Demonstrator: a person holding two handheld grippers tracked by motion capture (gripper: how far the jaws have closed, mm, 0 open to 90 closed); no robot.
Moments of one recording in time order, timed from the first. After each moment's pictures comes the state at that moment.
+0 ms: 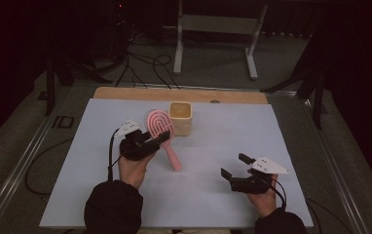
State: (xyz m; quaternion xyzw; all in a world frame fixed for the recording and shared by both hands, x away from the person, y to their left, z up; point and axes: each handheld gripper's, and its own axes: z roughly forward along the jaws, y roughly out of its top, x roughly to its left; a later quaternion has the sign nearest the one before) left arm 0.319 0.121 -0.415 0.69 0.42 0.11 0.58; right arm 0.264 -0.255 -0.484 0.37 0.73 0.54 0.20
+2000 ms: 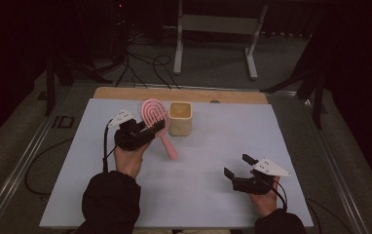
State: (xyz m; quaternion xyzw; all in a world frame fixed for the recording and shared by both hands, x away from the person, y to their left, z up) left arm 0.336 0.132 -0.399 0.67 0.42 0.14 0.59; right arm 0.267 -0.263 -0.497 0.39 0.72 0.53 0.23
